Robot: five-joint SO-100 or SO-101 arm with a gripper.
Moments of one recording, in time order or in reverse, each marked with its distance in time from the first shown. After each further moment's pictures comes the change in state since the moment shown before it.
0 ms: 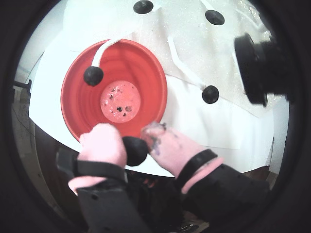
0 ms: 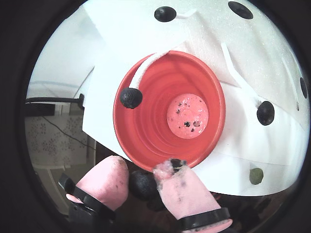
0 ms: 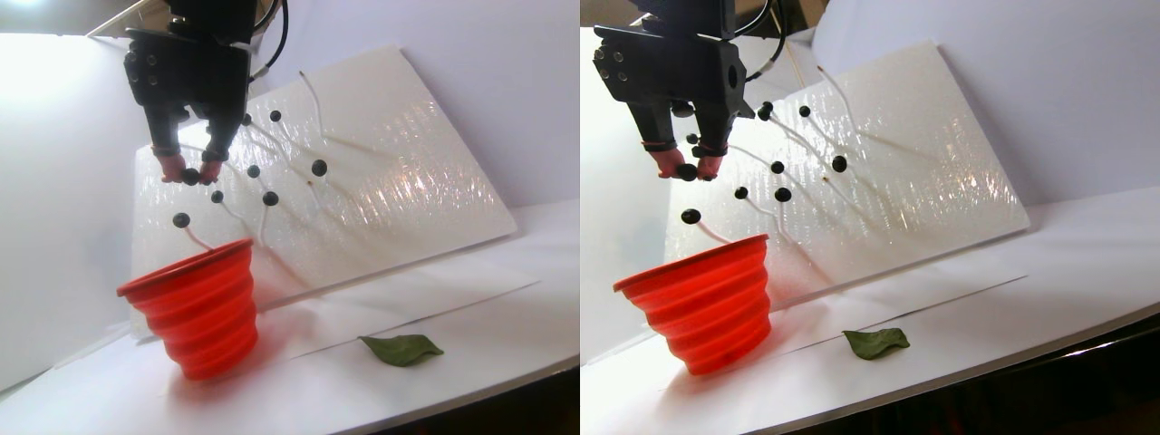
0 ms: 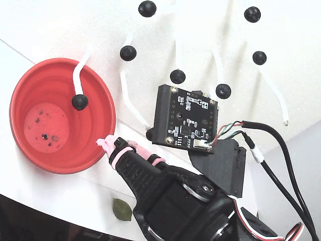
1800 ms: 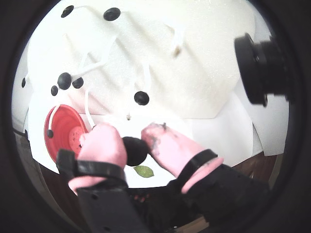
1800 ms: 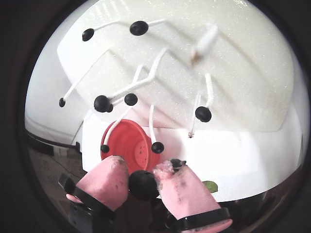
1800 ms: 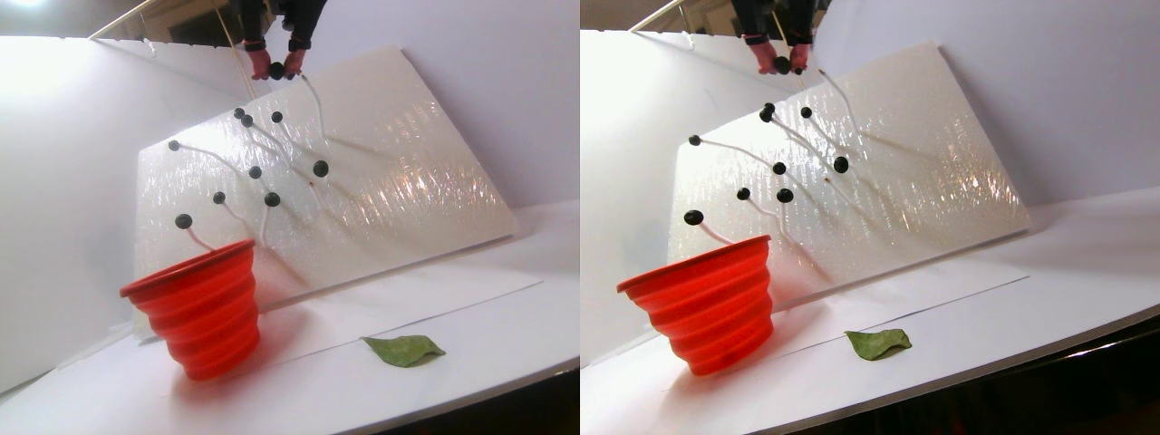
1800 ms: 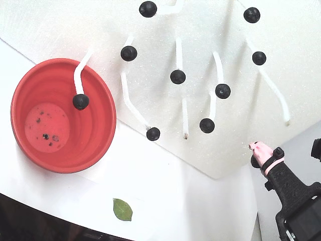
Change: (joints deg) arm 14.9 27.7 -6.7 19.5 -5.8
